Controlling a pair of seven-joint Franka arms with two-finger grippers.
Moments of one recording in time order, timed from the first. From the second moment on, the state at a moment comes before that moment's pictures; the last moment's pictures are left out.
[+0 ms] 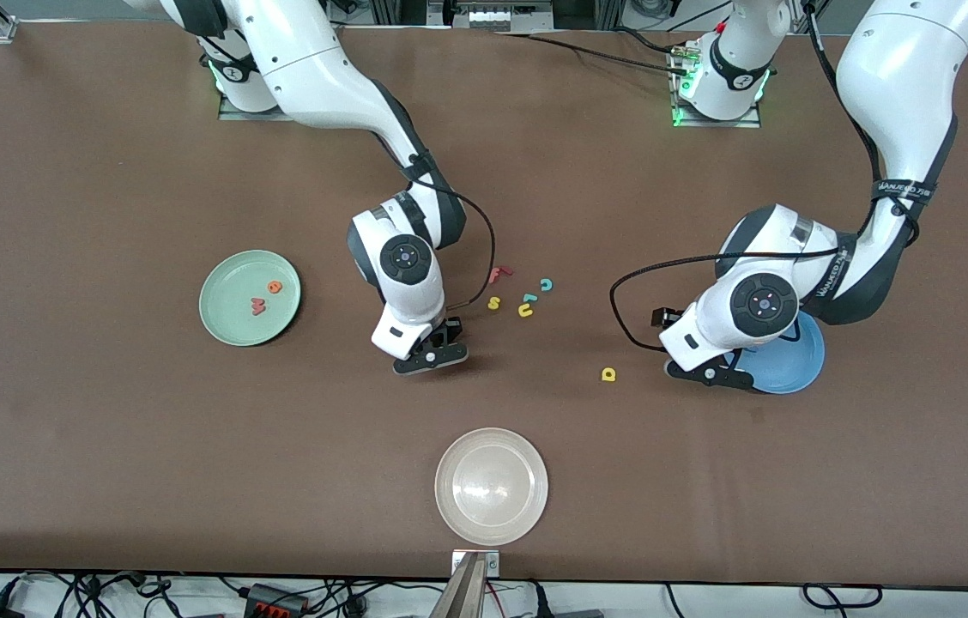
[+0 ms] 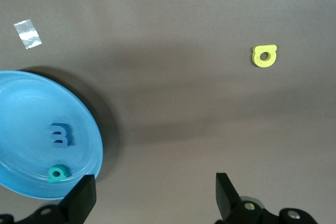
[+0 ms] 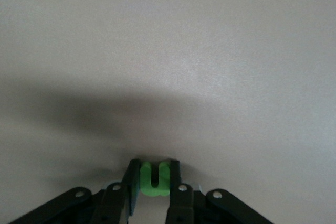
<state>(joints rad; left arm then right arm) 0.21 0.64 -0.61 -1.60 0.39 1.87 -0.39 0.83 0.89 -0.27 -1.43 0.17 2.38 0.26</state>
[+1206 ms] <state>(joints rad) -0.05 0.87 -0.46 -1.44 0.42 2.17 -0.50 0.54 0.50 -0.37 -1.80 0.17 1.98 0.12</state>
